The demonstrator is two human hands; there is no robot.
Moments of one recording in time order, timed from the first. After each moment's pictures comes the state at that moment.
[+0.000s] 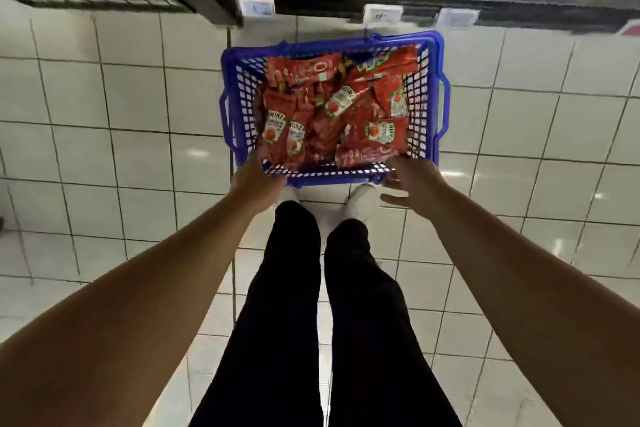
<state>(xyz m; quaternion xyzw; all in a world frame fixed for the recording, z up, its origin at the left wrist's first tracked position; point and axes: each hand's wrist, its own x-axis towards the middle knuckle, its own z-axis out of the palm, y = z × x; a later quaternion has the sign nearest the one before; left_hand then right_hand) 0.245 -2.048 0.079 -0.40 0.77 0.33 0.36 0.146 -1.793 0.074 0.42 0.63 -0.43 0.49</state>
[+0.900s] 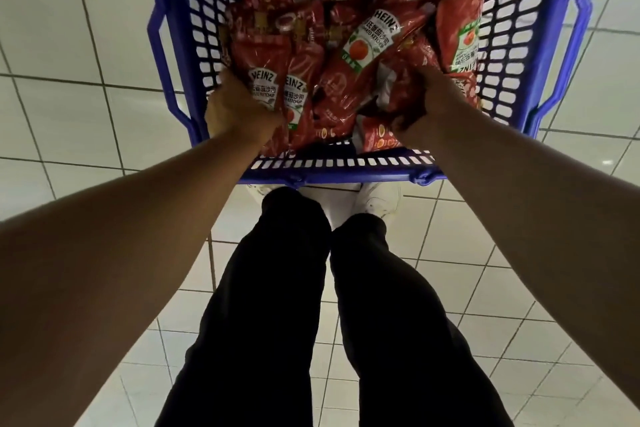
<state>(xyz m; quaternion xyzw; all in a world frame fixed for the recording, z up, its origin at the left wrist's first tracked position) 0.218 -2.076 -0.123 -0.45 0.81 0.25 0.27 0.106 -1.855 -0.116 0.60 0.49 -0.49 0.40</state>
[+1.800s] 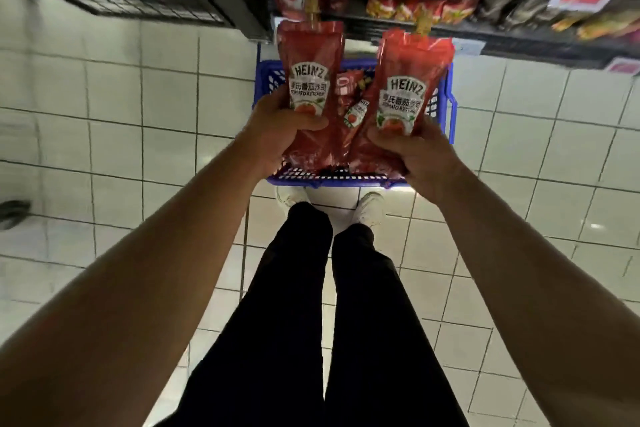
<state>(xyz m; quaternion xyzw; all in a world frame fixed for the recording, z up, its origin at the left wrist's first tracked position) 0.176 -2.074 0.200 -0.40 0.58 0.68 0.20 0.124 -1.856 0.196 0.20 0.58 -0.67 0.42</state>
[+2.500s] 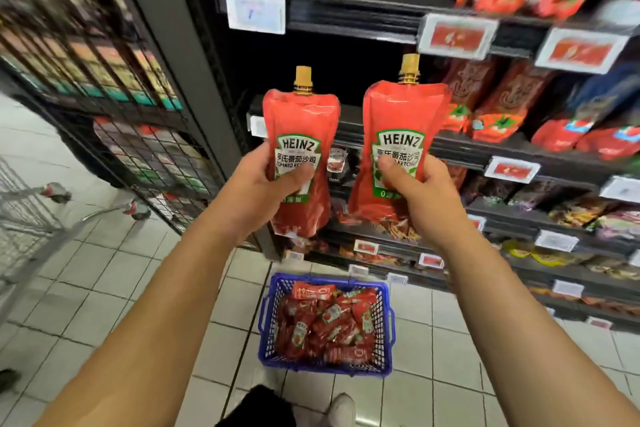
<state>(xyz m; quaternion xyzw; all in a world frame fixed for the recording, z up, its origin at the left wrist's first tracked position) 0.144 -2.087 0.673 -0.12 0.75 0.64 -0.08 0.042 -1.864 0.673 -0.18 0.69 -0.68 0.19</state>
